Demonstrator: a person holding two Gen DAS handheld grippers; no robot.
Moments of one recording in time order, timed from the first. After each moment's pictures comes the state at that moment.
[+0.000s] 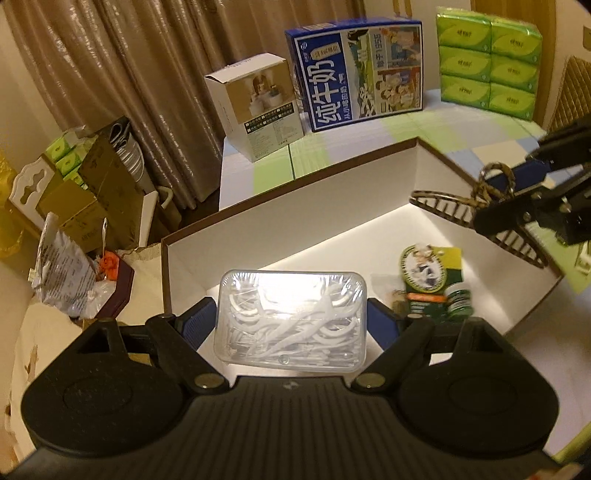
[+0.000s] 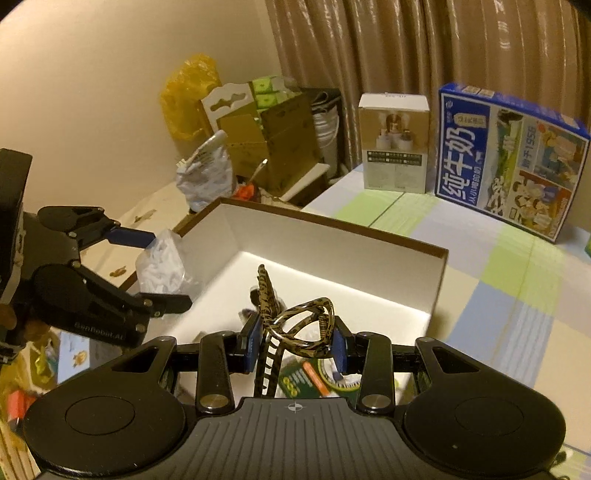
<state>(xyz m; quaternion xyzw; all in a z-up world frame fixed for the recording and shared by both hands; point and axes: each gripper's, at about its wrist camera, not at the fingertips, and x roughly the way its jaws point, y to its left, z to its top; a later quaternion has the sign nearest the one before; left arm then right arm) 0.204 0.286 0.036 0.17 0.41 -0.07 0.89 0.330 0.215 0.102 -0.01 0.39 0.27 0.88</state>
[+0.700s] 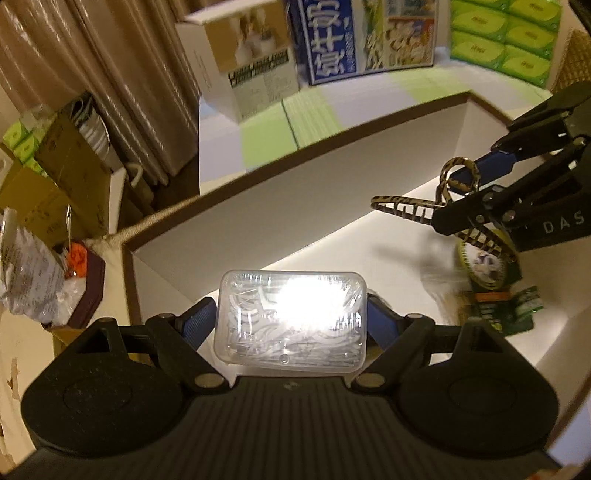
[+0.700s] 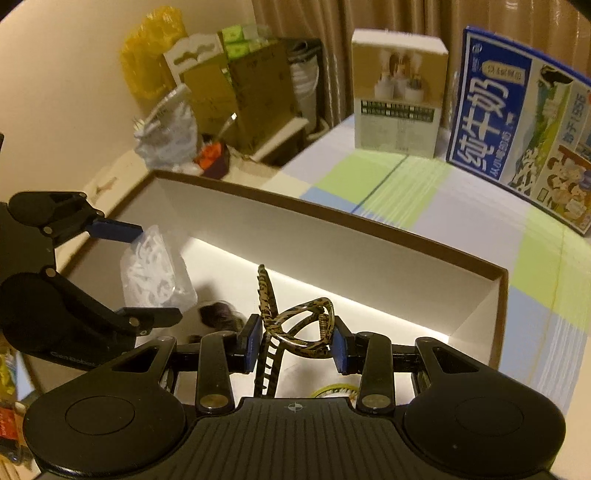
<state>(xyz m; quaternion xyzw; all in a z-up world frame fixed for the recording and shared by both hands) 0.299 0.320 -0.030 0.17 0.47 -0.11 0.86 0.437 0.263 0.035 -0.05 0.46 0.23 0.85</state>
